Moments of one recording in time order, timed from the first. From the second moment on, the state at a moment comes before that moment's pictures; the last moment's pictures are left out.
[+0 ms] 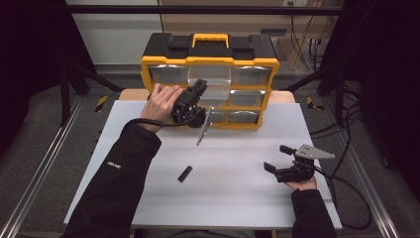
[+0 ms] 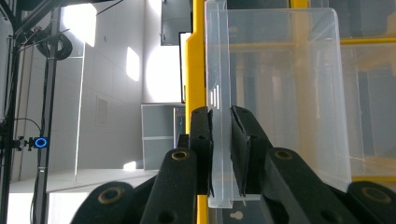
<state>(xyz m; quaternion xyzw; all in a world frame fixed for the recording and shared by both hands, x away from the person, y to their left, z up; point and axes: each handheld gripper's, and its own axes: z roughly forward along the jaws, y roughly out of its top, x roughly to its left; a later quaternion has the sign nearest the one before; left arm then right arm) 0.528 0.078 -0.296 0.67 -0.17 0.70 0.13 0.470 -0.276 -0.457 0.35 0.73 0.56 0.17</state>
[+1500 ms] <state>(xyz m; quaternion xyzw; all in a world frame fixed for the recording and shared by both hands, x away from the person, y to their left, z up) 0.508 0.083 -0.299 0.67 -0.18 0.71 0.14 0.470 -0.275 -0.458 0.35 0.73 0.56 0.17</state>
